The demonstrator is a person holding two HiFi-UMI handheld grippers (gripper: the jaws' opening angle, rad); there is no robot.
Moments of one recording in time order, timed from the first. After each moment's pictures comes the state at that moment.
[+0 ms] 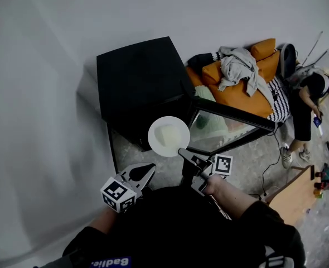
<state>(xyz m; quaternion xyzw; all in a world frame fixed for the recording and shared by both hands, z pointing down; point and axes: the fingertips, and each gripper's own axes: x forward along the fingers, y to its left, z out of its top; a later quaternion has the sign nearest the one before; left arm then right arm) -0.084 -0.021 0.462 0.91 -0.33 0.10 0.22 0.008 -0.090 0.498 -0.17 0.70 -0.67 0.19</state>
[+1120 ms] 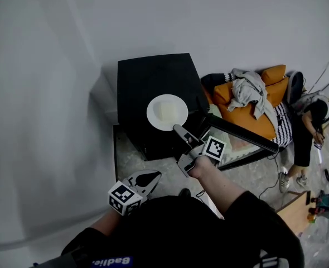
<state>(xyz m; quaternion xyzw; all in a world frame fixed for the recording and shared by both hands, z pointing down) -0.098 -0.016 0.468 0.90 -0.35 0.10 0.23 -0.067 -0.197 0.440 -0.20 0.71 -0.64 0.23</state>
